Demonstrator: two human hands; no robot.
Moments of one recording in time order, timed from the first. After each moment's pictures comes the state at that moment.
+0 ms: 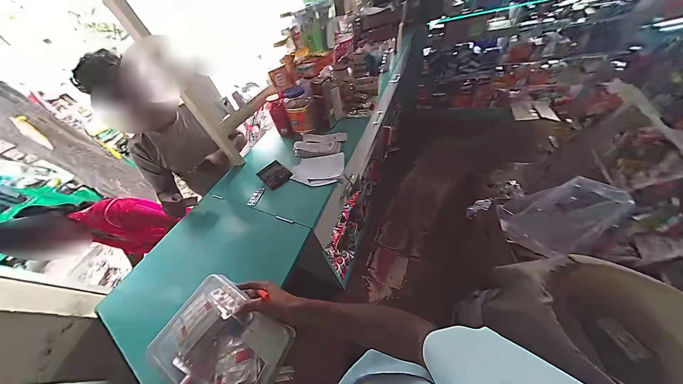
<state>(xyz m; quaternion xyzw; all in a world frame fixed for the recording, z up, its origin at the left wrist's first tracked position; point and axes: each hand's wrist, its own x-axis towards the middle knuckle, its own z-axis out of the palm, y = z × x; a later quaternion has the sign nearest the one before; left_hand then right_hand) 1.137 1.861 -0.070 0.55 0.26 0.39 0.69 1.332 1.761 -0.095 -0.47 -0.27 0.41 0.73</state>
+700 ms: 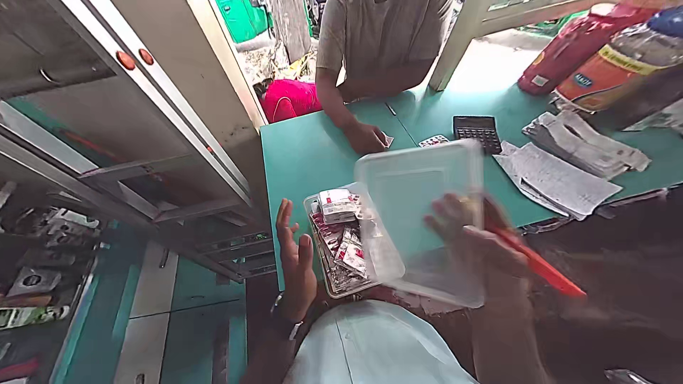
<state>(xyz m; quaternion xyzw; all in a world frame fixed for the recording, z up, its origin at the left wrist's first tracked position) 1.149 1.929 -0.047 0.68 0.29 0.50 0.45 1.386 1.759 -0.013 -0.37 -0.29 0.32 0.82</state>
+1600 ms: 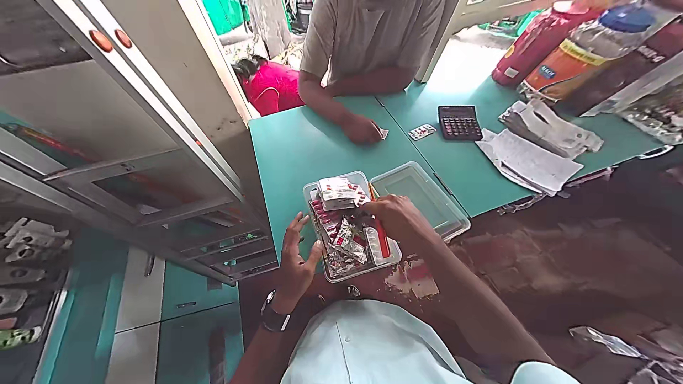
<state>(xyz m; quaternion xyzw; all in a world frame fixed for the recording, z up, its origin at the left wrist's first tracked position) 1.106 1.949 -0.108 0.76 0.28 0.35 0.46 1.357 1.853 -0.029 -0.75 -0.63 0.16 0.10</state>
